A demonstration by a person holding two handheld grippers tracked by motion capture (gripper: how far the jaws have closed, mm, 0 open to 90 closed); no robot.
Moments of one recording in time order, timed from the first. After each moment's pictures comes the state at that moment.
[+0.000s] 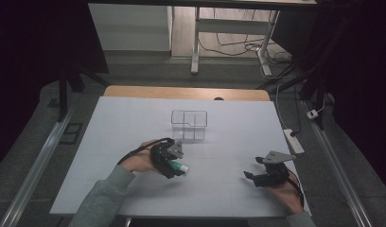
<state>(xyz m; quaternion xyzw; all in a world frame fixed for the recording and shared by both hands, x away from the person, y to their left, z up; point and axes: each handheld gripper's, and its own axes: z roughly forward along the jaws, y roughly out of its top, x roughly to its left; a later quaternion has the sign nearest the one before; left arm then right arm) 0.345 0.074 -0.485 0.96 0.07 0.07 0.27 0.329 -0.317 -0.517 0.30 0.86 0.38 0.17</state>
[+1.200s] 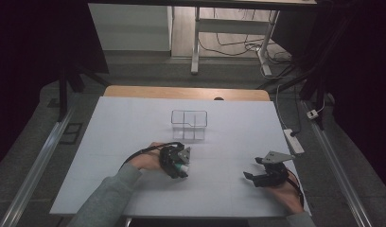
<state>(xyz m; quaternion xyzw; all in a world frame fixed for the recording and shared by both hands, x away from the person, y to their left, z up) 0.361 0.053 -0.510 0.98 -0.01 0.03 0.21 0.330 -0.317 -0.519 0.30 0.86 0.37 0.16</state>
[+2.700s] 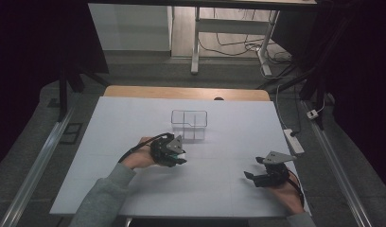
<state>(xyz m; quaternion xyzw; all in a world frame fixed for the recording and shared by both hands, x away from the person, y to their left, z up) 0.355 0.080 -0.474 0.95 0.07 0.11 0.29 0.328 -0.317 -0.516 0.30 0.86 0.38 0.17</state>
